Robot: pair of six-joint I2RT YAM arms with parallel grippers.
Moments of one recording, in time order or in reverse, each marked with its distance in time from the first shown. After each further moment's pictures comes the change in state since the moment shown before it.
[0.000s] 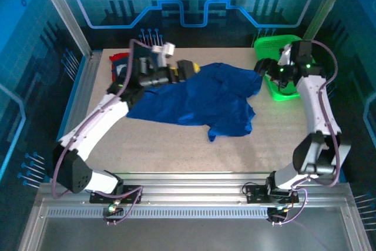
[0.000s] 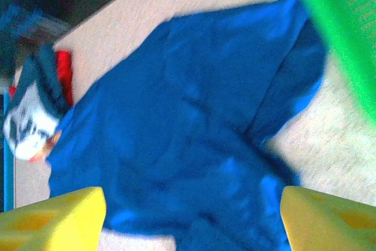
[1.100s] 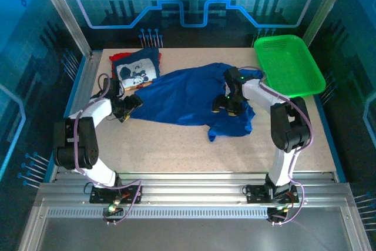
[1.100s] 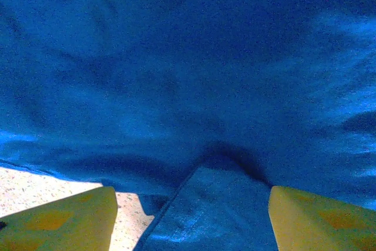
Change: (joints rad) left arm 0.470 0.230 -0.362 -0.268 -0.350 0.100; right arm 0.425 0.374 -0.117 0.023 0.183 0.084
